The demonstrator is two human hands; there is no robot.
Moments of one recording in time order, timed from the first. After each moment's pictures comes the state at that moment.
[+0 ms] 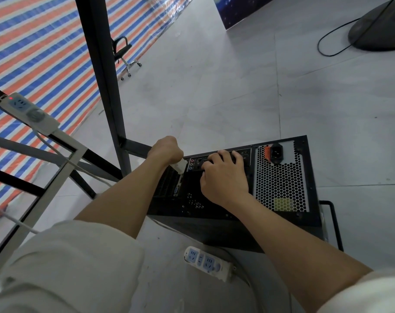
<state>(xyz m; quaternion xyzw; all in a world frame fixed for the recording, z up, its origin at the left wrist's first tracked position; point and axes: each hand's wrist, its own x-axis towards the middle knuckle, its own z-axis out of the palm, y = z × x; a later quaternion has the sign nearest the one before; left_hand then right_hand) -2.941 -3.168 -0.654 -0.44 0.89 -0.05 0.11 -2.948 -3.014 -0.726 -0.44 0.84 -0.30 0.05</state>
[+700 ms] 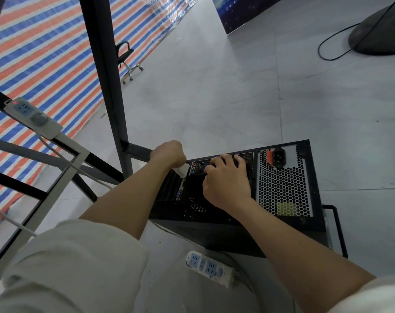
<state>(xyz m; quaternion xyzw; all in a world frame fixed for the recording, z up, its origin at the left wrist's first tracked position) -2.943 -3.163 -0.649 -0.41 0.89 -0.11 0.17 -2.949 -3.016 -0.727 -0.44 0.85 -0.30 0.05</state>
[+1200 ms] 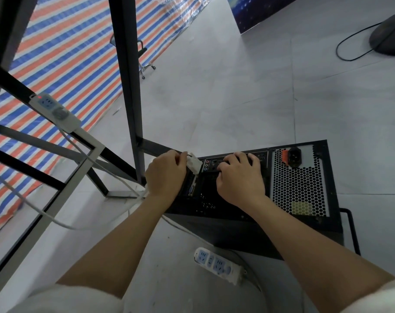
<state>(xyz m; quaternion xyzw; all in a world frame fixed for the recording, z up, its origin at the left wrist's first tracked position) -2.864 -3.140 -0.665 -0.37 0.90 -0.08 -0.21 -2.949 -3.016 -0.728 -0.43 0.85 -0.29 0.04</state>
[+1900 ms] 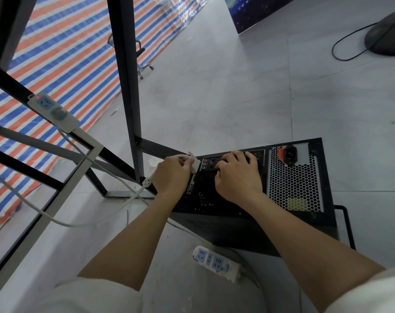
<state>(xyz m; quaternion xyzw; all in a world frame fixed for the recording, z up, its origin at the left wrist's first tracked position) -2.873 -3.128 -0.672 -0.44 0.88 0.01 -0.17 -2.949 -3.016 -0.728 -0.43 0.85 -0.30 0.04</state>
